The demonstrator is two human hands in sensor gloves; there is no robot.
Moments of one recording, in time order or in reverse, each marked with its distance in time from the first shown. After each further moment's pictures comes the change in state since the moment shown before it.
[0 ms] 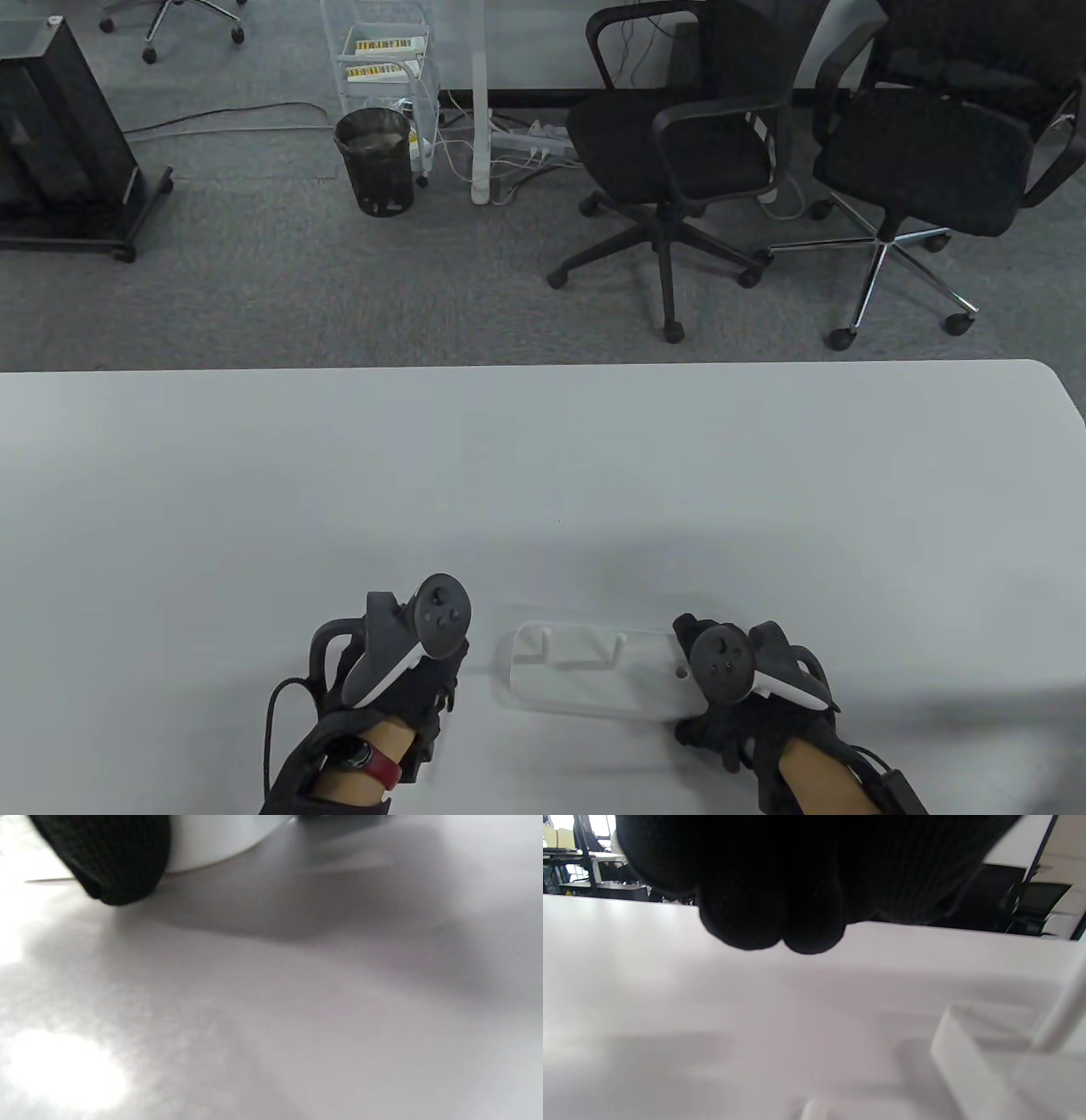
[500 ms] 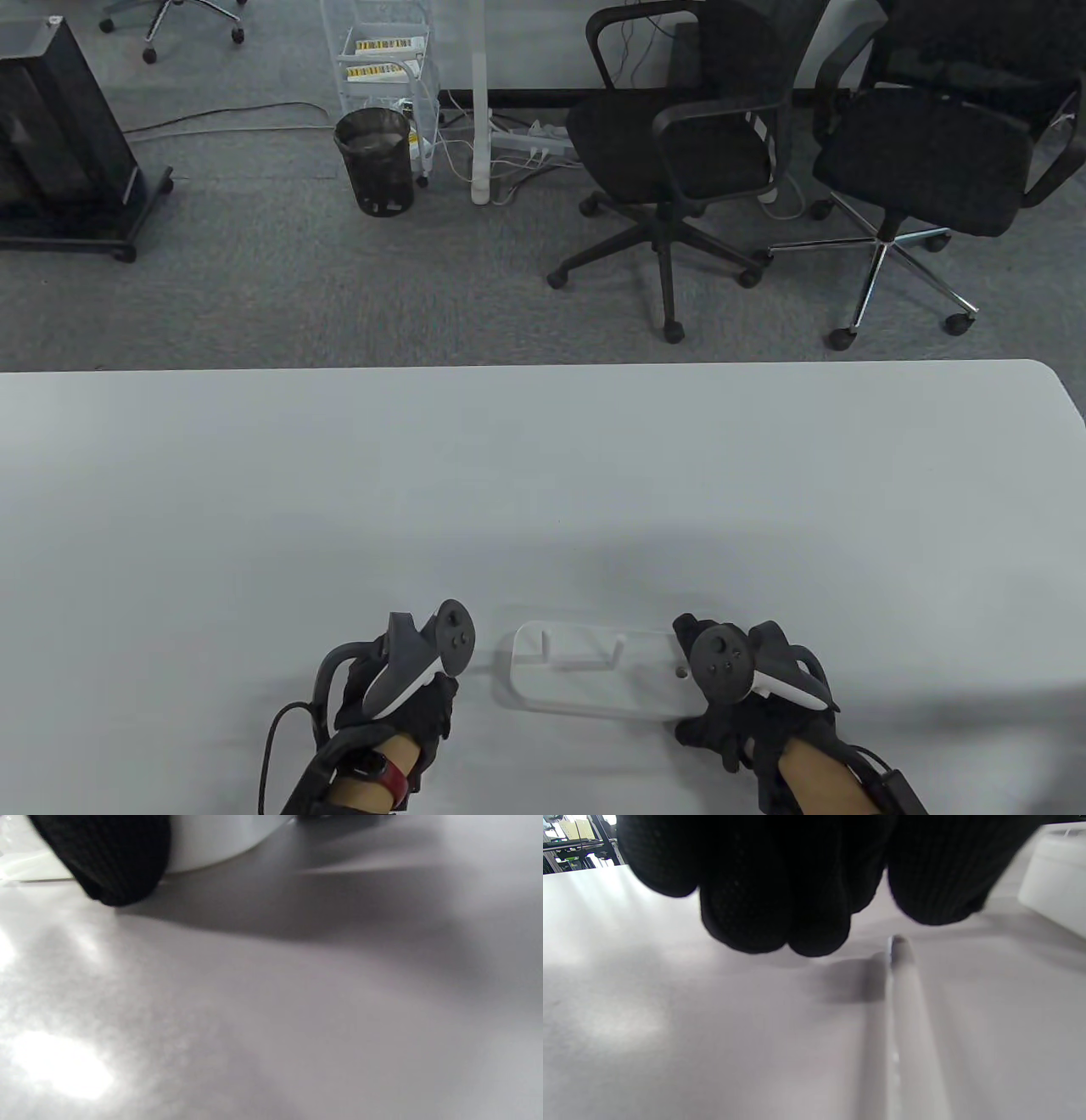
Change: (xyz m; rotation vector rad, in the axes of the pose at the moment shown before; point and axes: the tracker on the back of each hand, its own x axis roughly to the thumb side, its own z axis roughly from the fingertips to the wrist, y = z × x) left_hand -0.001 -0.051 -0.008 -0.125 0.067 -0.158; right_hand 0.000 0.000 0.000 0.001 0.002 0.001
